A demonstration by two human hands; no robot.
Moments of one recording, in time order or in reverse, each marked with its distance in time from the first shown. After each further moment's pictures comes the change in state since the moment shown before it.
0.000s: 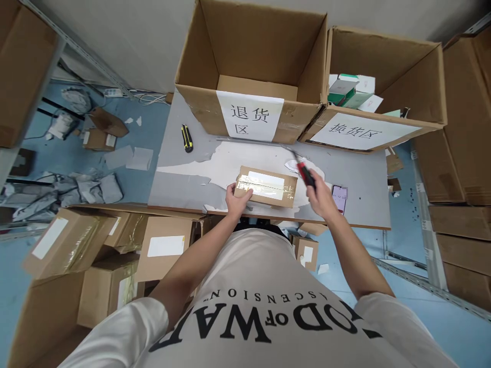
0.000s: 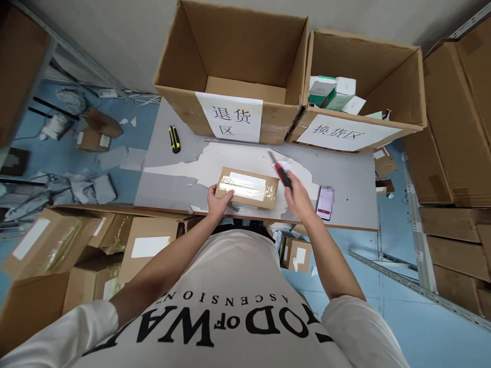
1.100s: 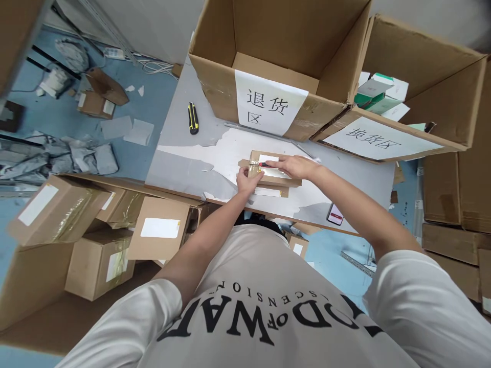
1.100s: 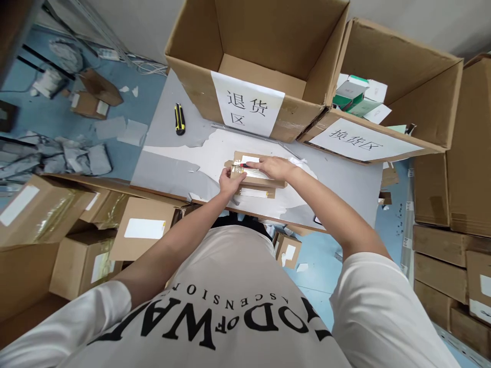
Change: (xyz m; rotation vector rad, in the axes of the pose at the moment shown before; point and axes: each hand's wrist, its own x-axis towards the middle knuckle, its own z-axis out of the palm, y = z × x) left_hand 0.048 -0.015 0.053 -0.104 0.034 -0.152; right_hand 0.146 -0.057 0.040 -0.712 -0.859 -0.586
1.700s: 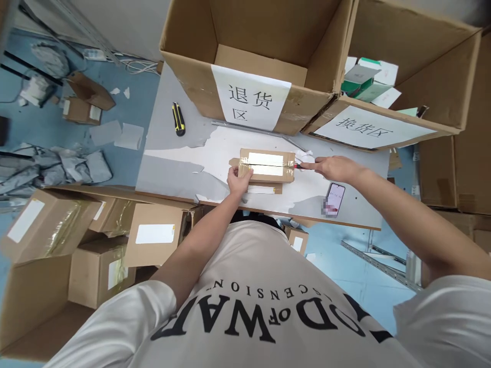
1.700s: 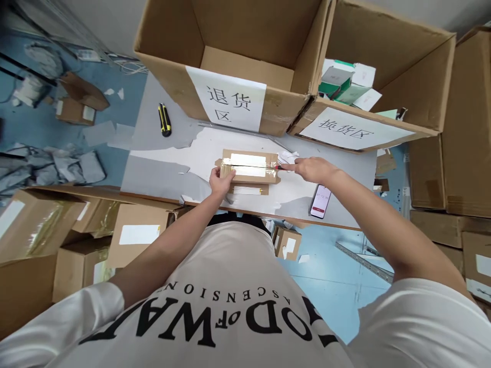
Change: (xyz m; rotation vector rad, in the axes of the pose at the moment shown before) left_hand -0.004 0.001 0.001 0.112 0.055 0.010; right_hand -0.114 0.060 0.008 -0.096 -0.194 0.270
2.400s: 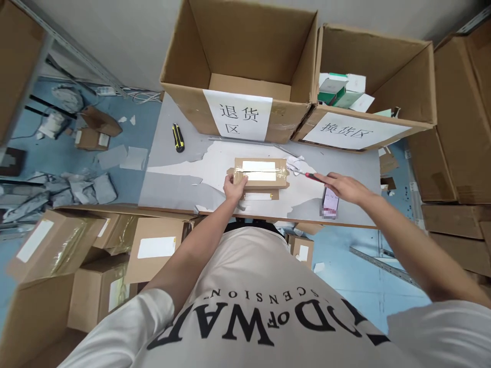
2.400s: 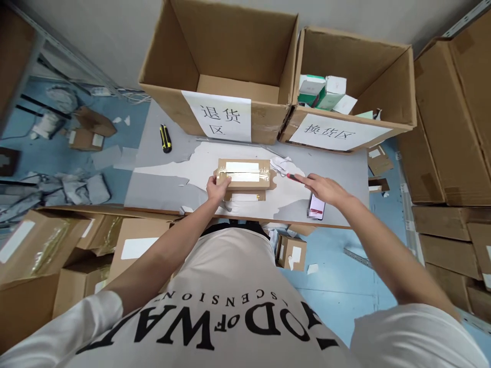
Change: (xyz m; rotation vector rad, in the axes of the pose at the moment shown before) left_hand 0.005 0.001 -0.003 0.060 -0.059 0.030; right_hand -0.071 0.008 0.076 0.281 0.226 0.214
